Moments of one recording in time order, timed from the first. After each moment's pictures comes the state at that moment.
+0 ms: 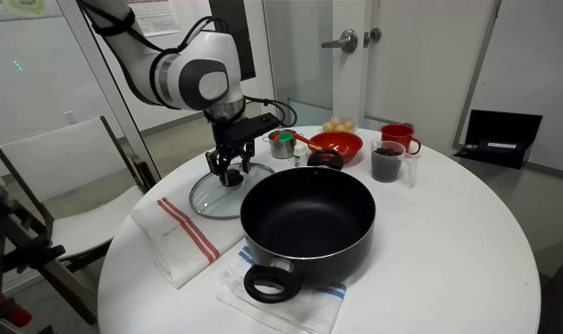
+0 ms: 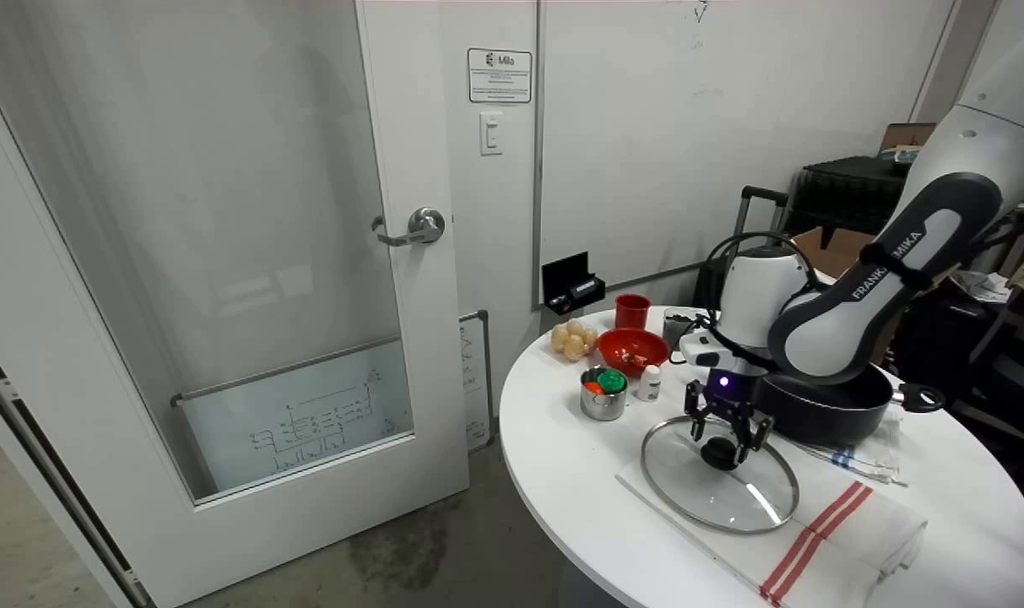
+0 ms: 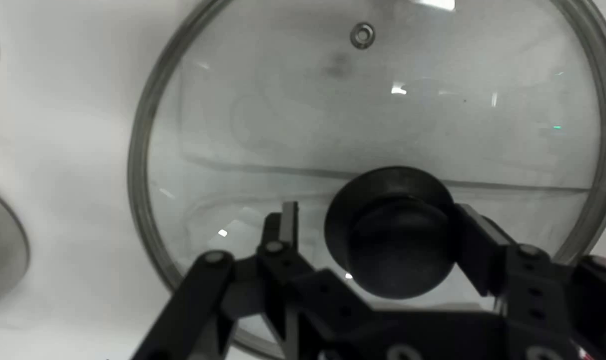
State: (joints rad) arm -0.01 1.07 0.18 -1.72 -0.26 2.75 -1.33
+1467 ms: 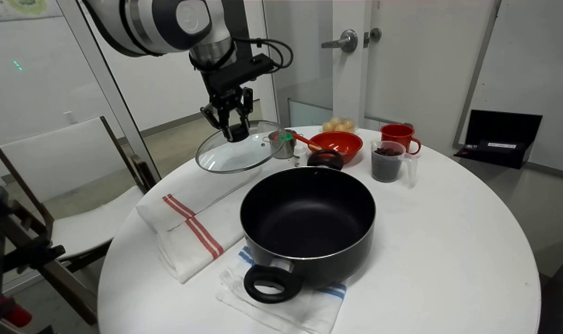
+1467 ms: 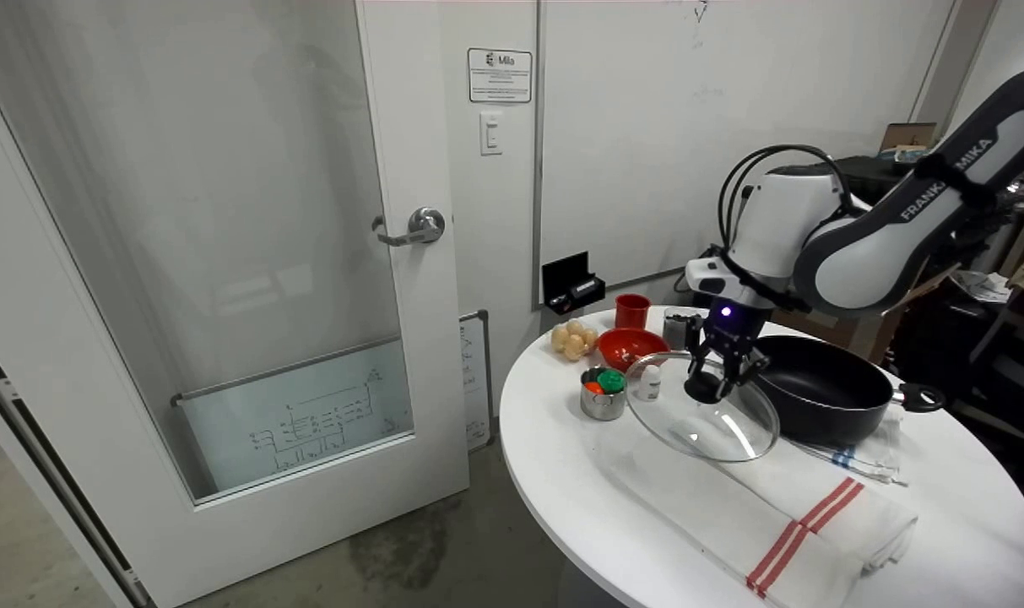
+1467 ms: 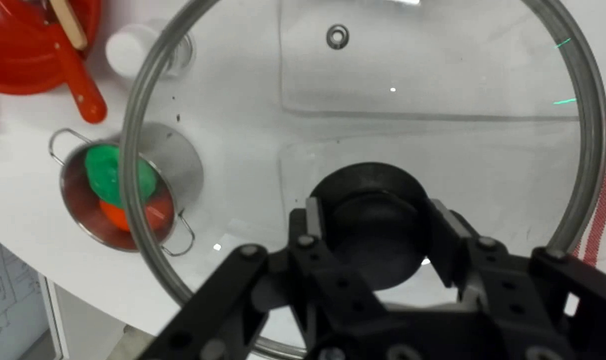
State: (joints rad) arm 0.02 0.79 0.16 -1.90 -0.26 2.81 -1.18
